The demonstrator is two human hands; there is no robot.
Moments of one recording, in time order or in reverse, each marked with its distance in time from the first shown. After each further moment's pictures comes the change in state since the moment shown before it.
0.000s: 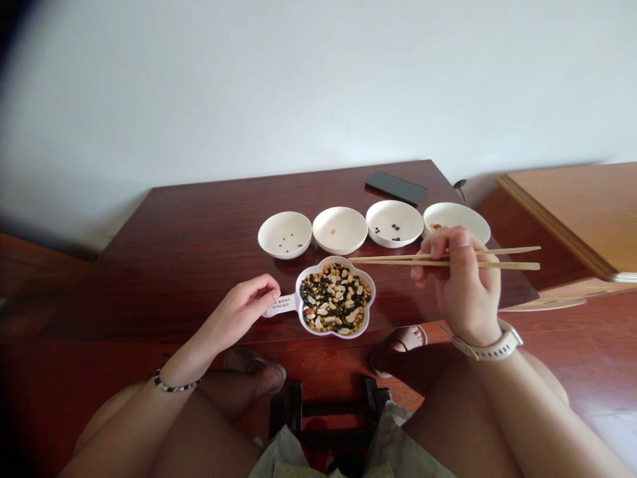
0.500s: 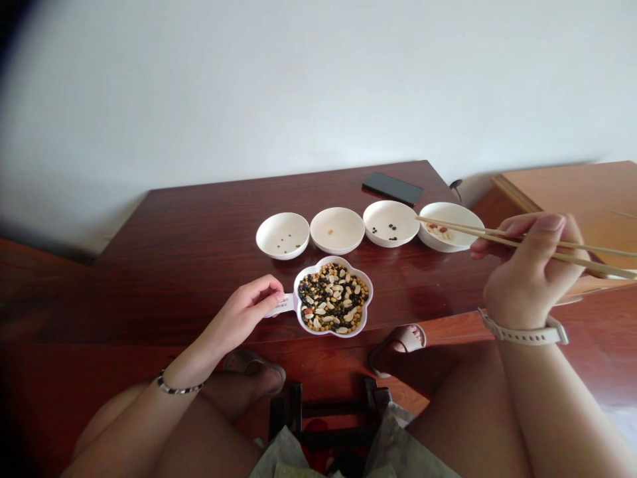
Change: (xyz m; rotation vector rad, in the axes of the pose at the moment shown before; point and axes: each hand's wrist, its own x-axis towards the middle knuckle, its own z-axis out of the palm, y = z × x) left_hand 0.002 0.005 0.010 -0.075 -0.013 0.029; right_hand 0.032 0.001 -0.049 -0.368 0.485 -0.321
